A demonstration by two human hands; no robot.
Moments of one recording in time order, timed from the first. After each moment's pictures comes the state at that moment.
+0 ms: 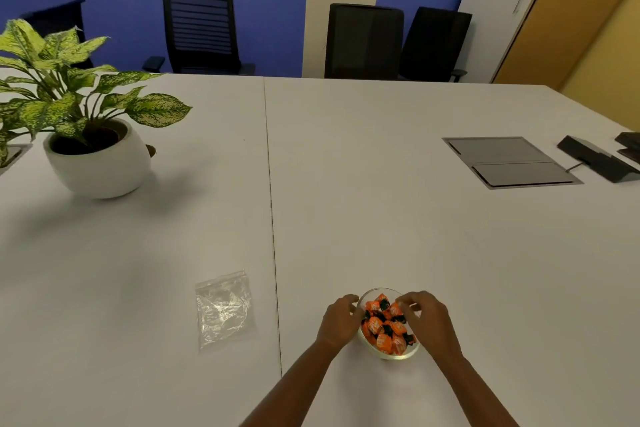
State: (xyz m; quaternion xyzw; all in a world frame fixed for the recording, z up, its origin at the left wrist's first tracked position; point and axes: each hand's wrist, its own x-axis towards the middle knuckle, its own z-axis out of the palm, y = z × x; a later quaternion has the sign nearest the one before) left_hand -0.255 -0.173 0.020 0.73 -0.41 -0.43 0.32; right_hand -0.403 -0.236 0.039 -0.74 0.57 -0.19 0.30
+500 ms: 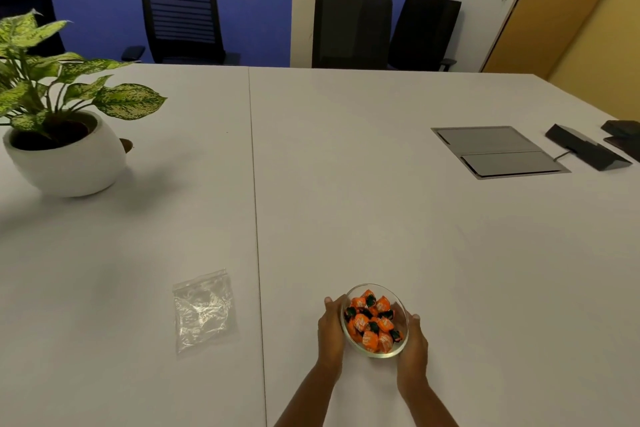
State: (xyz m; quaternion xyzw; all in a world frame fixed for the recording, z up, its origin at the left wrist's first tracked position) left_hand -0.290 -0.174 -0.013 0.61 -0.12 -0.53 0.58; right_hand -0.400 -0.210 -0.026 -0.33 0.59 -0.43 0.60
